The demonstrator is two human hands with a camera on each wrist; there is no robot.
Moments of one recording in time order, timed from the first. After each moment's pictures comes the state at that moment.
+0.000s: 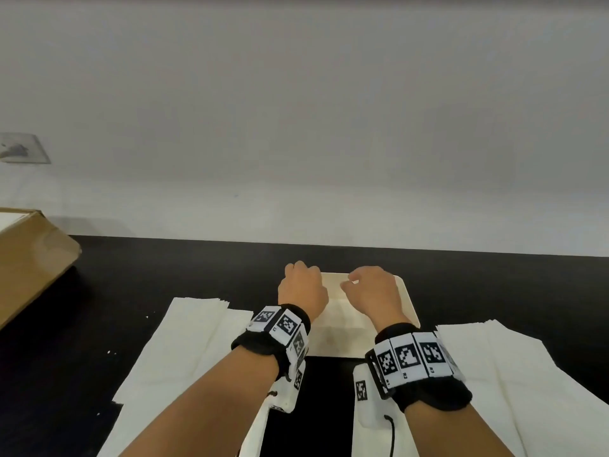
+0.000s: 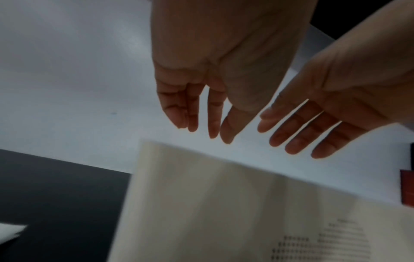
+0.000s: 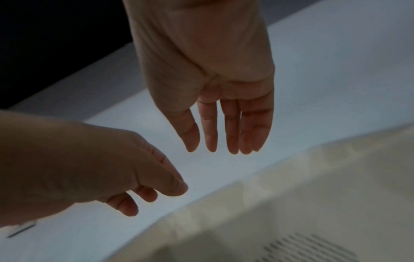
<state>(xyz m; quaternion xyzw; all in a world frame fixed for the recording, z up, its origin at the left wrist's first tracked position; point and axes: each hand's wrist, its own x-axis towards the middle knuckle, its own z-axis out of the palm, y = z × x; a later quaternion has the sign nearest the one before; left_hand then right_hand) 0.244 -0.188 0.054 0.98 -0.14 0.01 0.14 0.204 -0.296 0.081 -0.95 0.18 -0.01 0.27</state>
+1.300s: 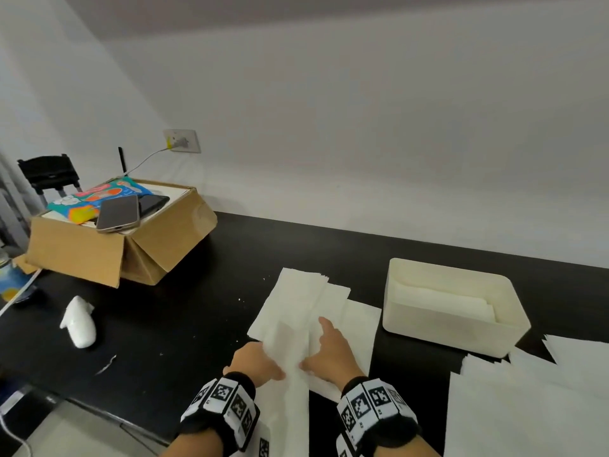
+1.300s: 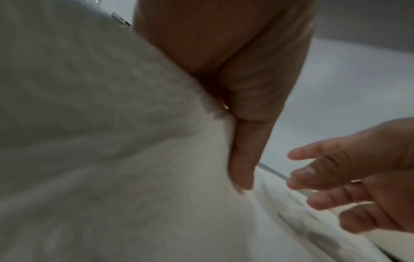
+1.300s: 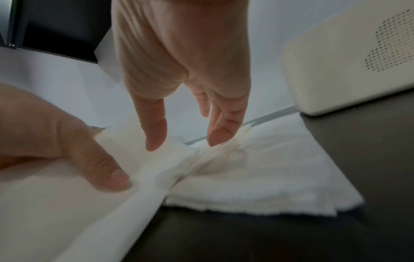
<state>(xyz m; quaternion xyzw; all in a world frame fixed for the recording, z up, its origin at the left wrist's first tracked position) 0.126 0.055 -0.013 0.91 0.22 -0.21 0.29 0.139 -0.093 -0.008 -0.89 0.03 0.20 0.41</state>
